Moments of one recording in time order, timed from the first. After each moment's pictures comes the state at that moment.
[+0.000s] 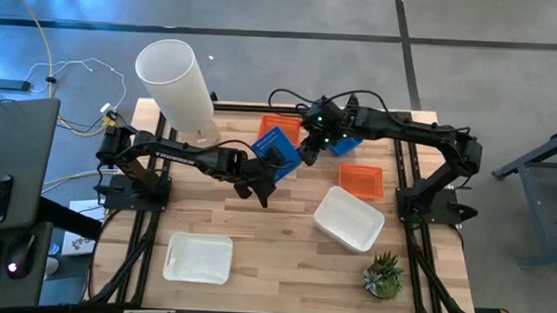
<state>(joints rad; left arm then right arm) 0.11 1.66 1.18 -0.50 -0.36 1.04 -0.33 1.59 1.36 -0.66 -0.16 0.27</state>
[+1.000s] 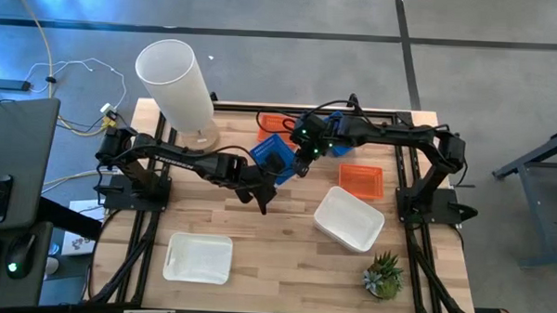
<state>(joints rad) 0.05 1.66 1.18 -0.47 -0.41 1.03 -0.28 1.72 1.36 -0.66 -0.15 0.24</state>
